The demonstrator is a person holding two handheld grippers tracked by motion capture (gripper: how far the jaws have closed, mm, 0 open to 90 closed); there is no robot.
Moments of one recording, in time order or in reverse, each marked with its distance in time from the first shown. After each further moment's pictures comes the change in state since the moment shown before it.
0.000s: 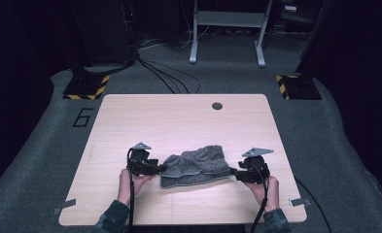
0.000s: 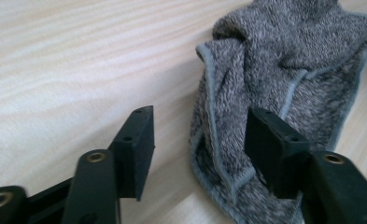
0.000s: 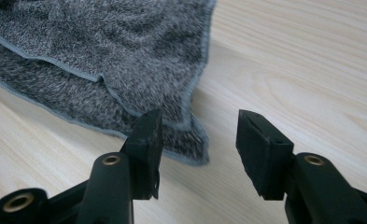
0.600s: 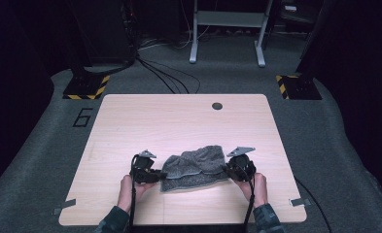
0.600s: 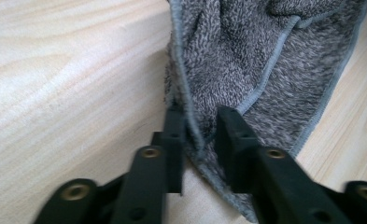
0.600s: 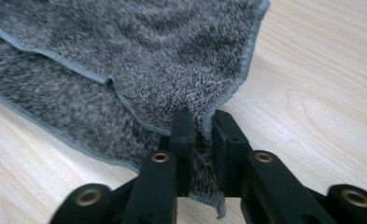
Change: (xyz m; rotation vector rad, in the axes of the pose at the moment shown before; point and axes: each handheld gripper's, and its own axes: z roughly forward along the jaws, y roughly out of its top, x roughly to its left) left arm -0.015 -0.013 0.005 0.092 -0.004 0.060; right arm 0.022 0.013 0.029 0.050 -0.011 -0.086
